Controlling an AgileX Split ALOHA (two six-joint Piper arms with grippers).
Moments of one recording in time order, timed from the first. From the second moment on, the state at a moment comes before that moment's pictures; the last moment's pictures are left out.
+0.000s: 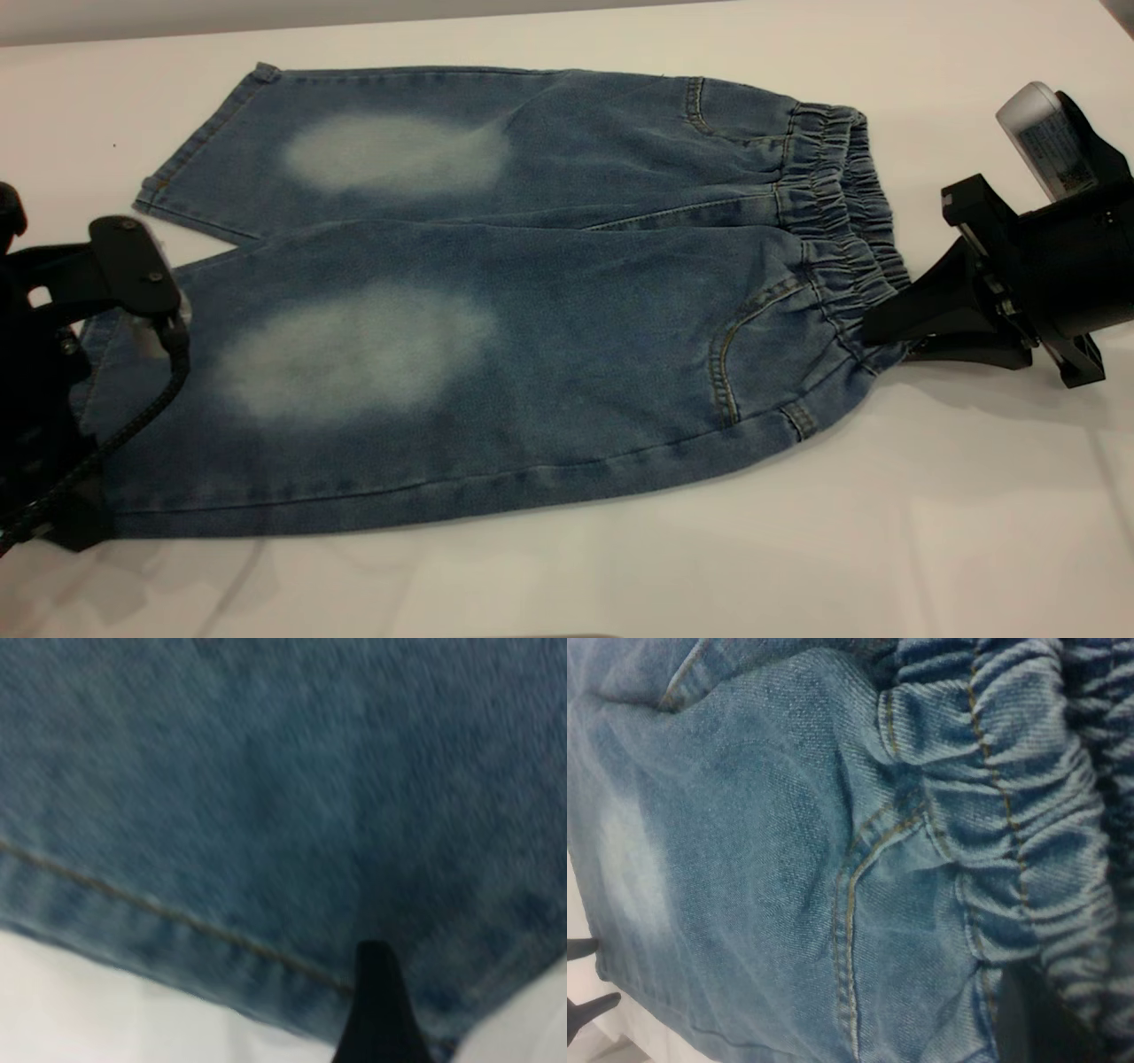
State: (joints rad) left arm -0.16 1.89 -0.57 0.15 0.24 0.62; right arm -0.09 2.26 -0.72 1.76 0.83 -1.53
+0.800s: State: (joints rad) left arm -0.16 1.93 -0.57 0.43 0.22 0.34; right arm -0.09 2.26 -0.72 1.75 0.83 -1.53
